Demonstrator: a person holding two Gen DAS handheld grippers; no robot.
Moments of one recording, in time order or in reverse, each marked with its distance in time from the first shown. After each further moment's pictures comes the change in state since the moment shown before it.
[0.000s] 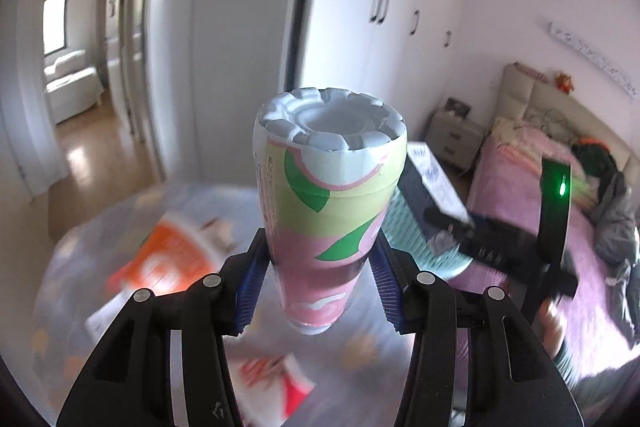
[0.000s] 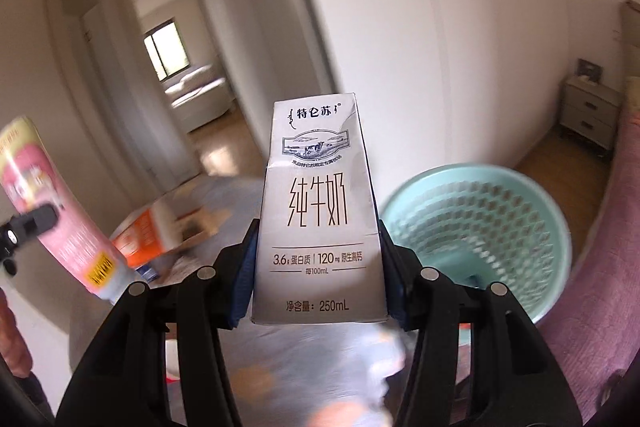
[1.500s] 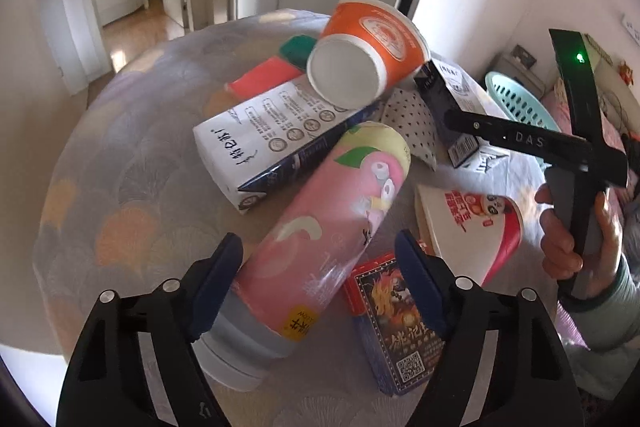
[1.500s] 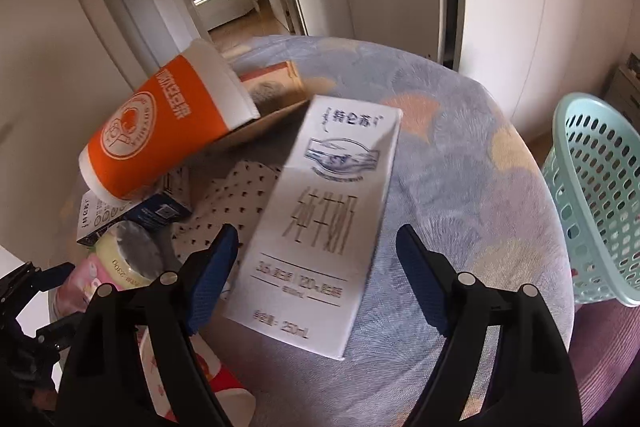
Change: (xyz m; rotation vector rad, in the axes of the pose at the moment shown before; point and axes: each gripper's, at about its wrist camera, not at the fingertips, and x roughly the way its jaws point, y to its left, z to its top) left arm -0.007 0.179 -0.150 -0.155 0.338 0.157; right arm 0.153 0.159 -0.084 -0.135 0.371 0.057
